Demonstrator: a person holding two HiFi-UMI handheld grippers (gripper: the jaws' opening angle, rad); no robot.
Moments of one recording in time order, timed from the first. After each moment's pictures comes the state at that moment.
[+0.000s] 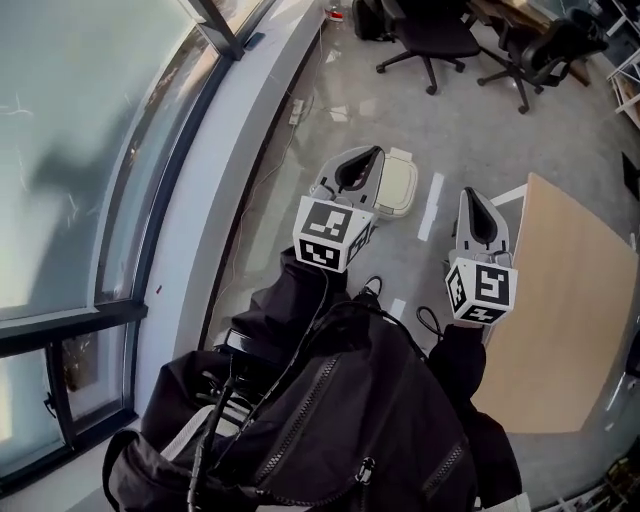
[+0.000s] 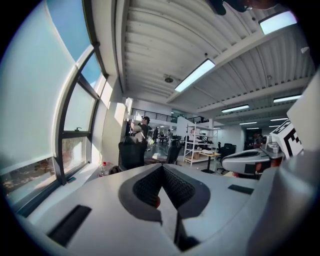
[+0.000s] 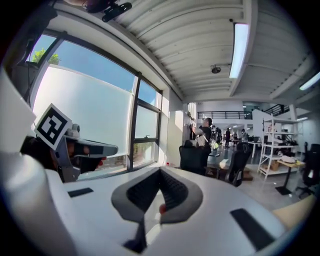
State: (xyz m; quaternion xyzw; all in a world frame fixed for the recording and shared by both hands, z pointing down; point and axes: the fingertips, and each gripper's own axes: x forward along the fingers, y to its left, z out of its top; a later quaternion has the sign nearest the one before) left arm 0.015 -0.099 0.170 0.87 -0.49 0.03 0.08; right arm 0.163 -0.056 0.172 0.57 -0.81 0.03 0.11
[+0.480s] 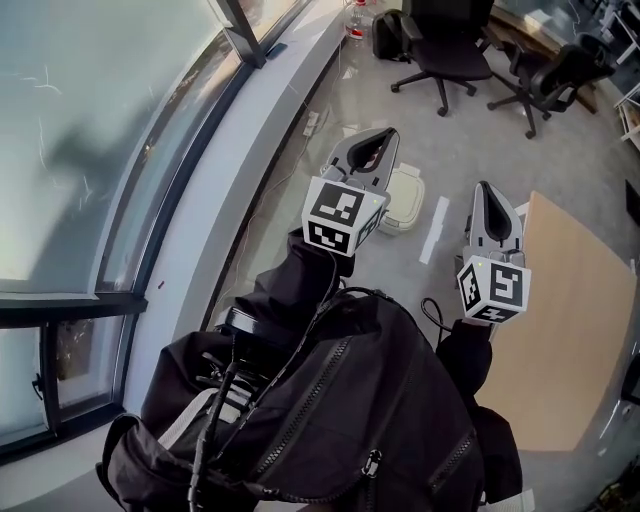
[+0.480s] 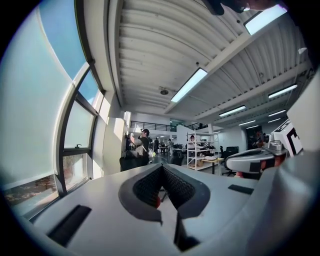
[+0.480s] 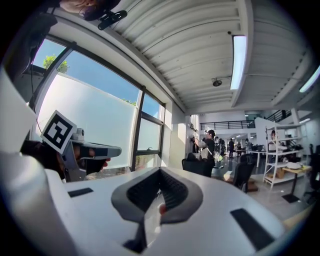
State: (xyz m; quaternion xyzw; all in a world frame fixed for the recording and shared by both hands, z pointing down) left arm 0.005 -0.094 0.111 0.87 -0.50 0.00 0.02; right arm 0.155 -0.045 0.120 0.56 -0.83 -0.02 0.06
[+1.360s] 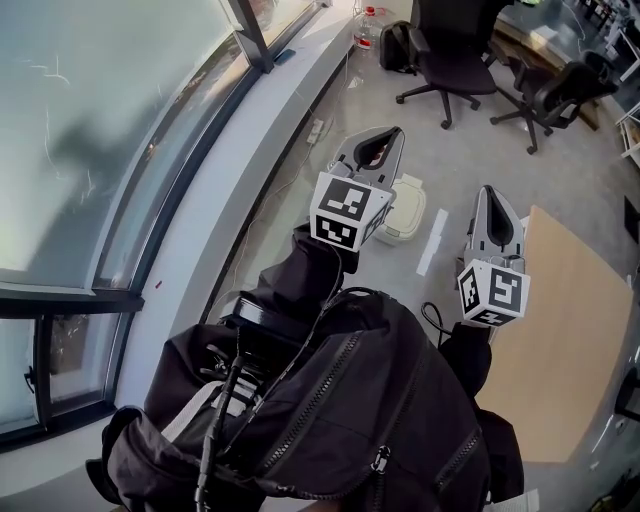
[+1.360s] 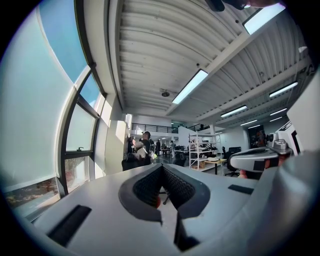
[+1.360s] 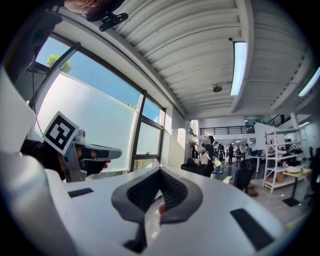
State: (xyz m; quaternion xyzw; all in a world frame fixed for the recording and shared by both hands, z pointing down) left arm -0.006 -0.104 0.103 0.86 -0.51 -0.01 0.01; right arm 0.147 -0.050 0.108 0.56 -0.82 -0.04 0.04
